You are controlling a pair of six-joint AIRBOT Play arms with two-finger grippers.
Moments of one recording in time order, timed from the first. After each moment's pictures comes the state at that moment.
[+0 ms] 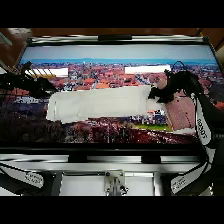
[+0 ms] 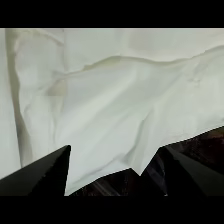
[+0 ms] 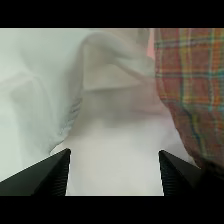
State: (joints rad) left arm 0.30 -1.74 1.62 0.87 -1.45 -1.32; right arm -0.05 -1.81 1.52 1.95 -1.15 -1.63
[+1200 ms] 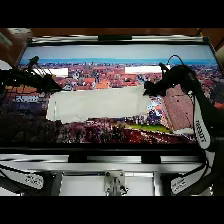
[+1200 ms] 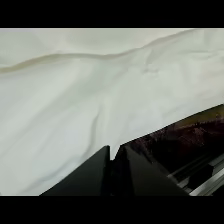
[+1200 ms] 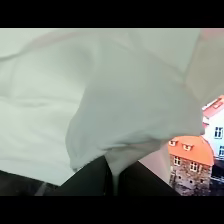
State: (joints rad) left arm 0.18 -1.69 1.62 0.81 -1.45 -1.32; right arm 0.01 -1.74 1.58 2.09 -1.20 -1.62
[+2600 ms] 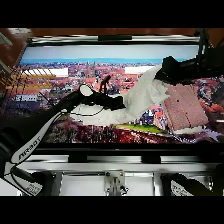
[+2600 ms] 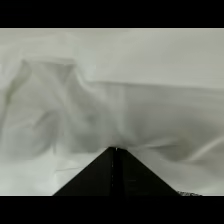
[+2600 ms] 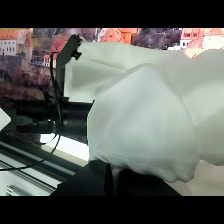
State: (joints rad) left arm -0.54 -1.75 1.43 0.57 -0.82 -1.38; right arm 0.01 -1.21 1.58 2.19 -1.41 -1.48
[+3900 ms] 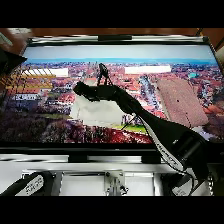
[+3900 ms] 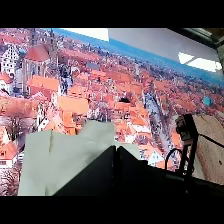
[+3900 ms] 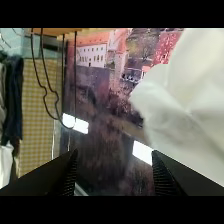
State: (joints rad) left arm 0.30 -1.07 1.43 0.70 -1.14 -1.35; right arm 0.70 -1.79 1.58 2.50 -0.45 -1.41
